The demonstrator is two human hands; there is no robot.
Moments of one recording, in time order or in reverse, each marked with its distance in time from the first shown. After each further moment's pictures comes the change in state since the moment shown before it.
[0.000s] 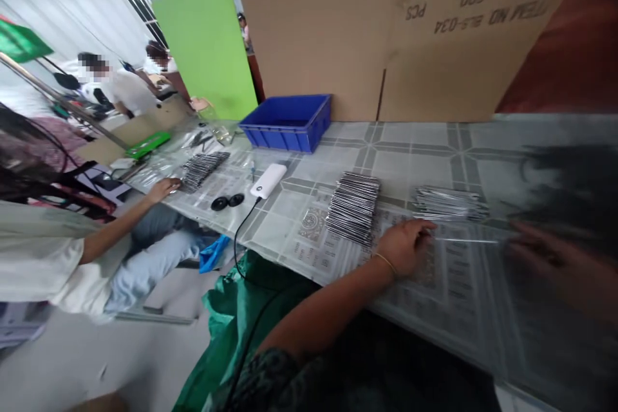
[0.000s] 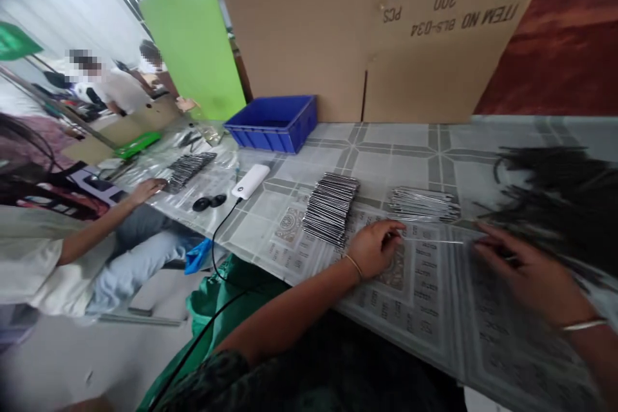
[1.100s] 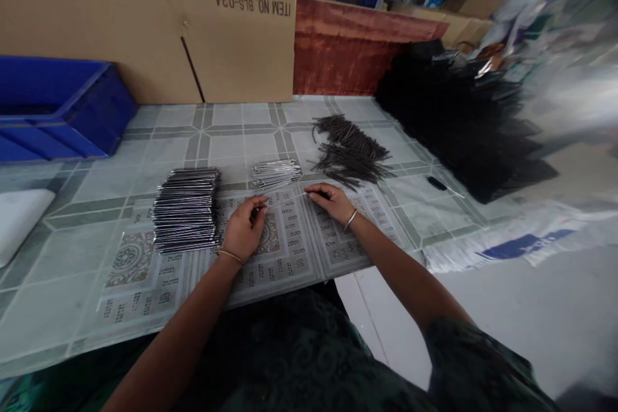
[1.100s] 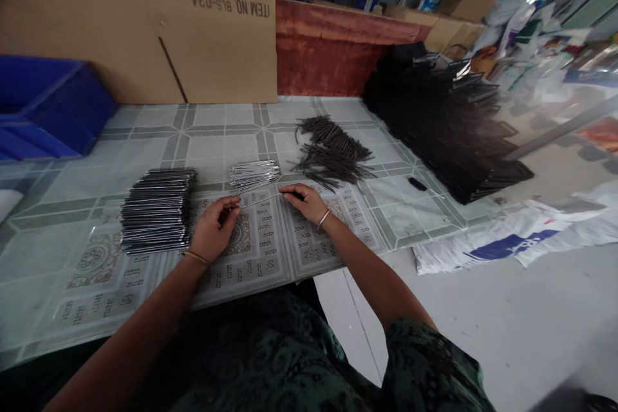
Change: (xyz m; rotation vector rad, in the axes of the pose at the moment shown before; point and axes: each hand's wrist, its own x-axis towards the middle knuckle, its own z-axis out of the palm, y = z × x) left_hand 0.006 0.001 -0.011 -0.027 -0.003 -0.034; right_hand -0.018 0.000 0.002 0.419 -0.134 0.033
